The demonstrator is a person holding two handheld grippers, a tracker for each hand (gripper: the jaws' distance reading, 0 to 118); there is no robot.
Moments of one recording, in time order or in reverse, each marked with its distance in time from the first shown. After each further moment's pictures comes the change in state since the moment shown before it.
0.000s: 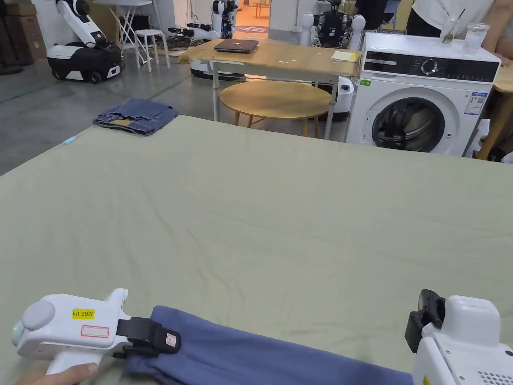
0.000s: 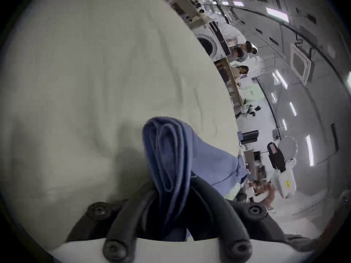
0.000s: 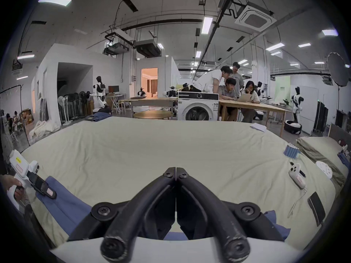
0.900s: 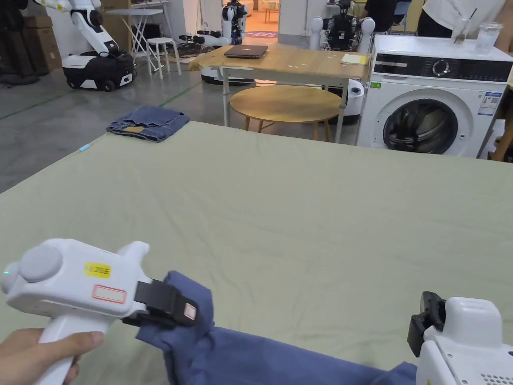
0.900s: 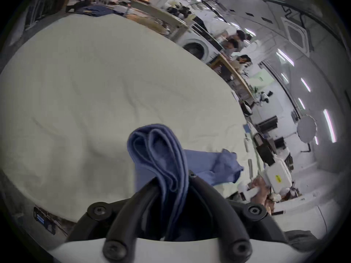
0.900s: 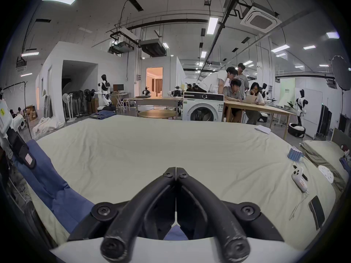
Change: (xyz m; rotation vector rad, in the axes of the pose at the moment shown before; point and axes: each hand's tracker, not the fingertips) left arm 0.139 -0.001 0.035 -0.032 0.139 -0.187; right arm -0.006 -0.005 -0.003 -0.007 0.037 0.027
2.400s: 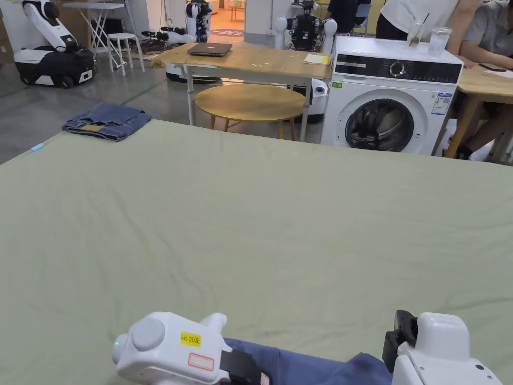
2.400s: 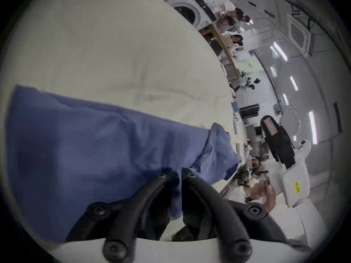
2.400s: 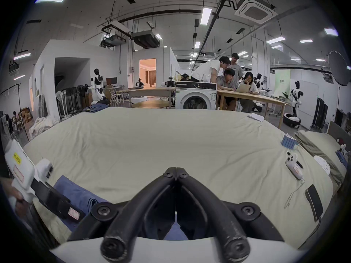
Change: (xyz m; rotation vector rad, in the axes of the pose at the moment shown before) left arm 0.012 -0.048 -0.184 -0.197 -0.205 0.094; right arm 0.023 -0.018 0.011 -0.081 -0.042 -0.031
